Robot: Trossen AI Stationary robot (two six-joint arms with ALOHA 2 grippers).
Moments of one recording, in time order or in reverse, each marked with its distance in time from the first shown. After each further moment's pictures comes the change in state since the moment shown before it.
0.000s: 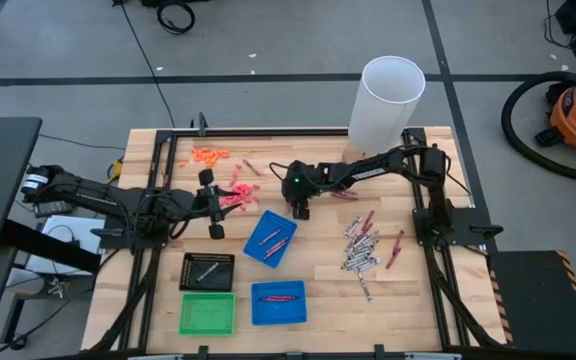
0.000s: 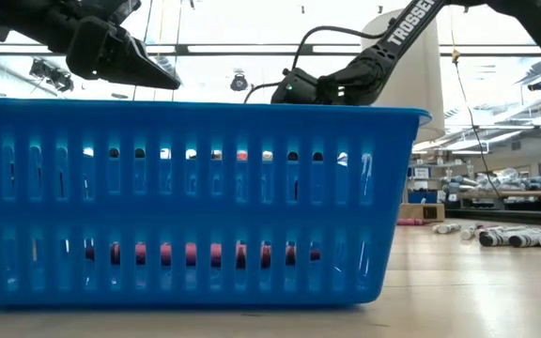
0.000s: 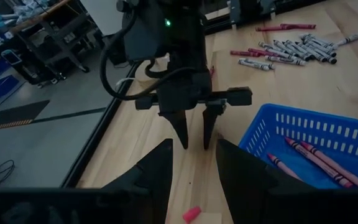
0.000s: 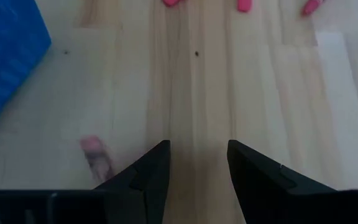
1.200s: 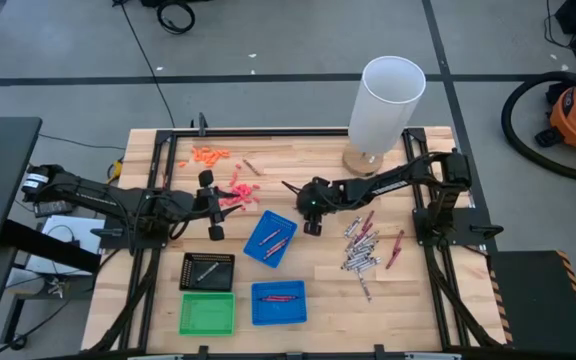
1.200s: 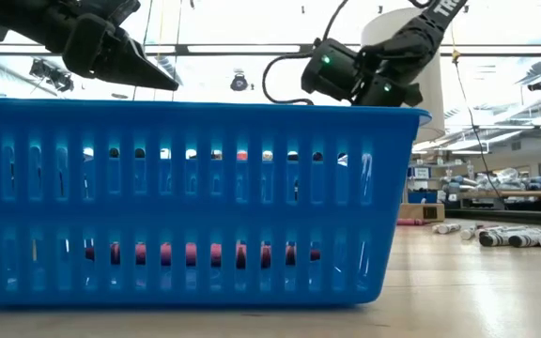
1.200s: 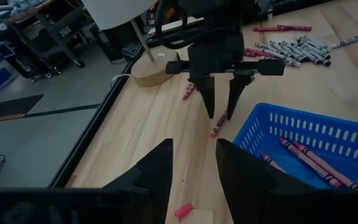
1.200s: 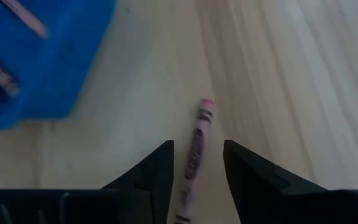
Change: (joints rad) left arm -0.014 0.000 0.000 -0.014 0.000 -0.044; right arm 0.154 -0.184 -0.217 0.010 0.160 0.308
